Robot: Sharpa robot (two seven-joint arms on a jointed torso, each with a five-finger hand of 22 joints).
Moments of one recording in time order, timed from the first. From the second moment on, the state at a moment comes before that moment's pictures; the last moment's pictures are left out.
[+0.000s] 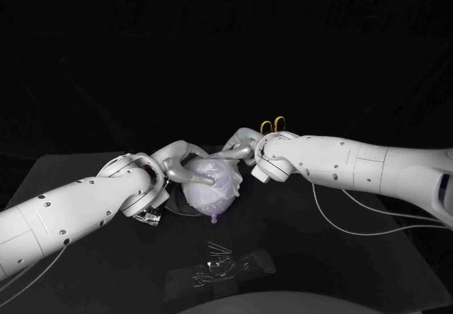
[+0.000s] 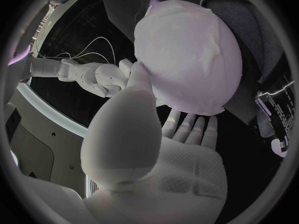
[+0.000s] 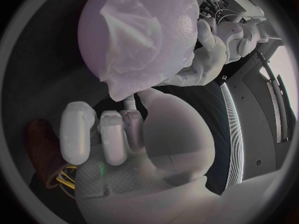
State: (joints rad) left arm 1.19 -0.57 -0.07 1.32 -1.04 -0.20 -0.02; left_hand 1.51 -0.24 -0.15 0.30 0.06 0.63 0.17 0.22 0.23 0.42 0.21 0.04 0.04 0.24 0.21 0.06 0.06 0.08 0.24 0.29 0.05 0.05; right arm 1.24 -0.61 -0.15 1.24 -0.76 -0.33 -0.21; right_hand 1.30 -0.05 0.37 0.16 0.05 1.02 0.09 0.28 0.46 1.47 0.02 1.52 1.31 1.46 -0.03 1.57 1.31 0.06 1.46 0.08 1.35 1.31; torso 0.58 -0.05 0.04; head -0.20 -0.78
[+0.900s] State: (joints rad) left arm 1.19 -0.57 -0.07 1.32 -1.04 -0.20 -0.02; left_hand 1.51 -0.23 -0.14 0.30 0.06 0.63 0.18 0.23 0.23 0.42 0.21 0.04 0.04 0.24 0.21 0.06 0.06 0.08 0.24 0.29 0.05 0.05; right arm 1.24 -0.59 -0.15 1.19 -0.81 -0.37 -0.26; right_hand 1.34 -0.06 0.50 0.04 0.05 1.05 0.07 0.36 0.47 1.47 0.00 1.54 1.31 1.47 -0.06 1.57 1.31 0.06 1.46 0.05 1.35 1.31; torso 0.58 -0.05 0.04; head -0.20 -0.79
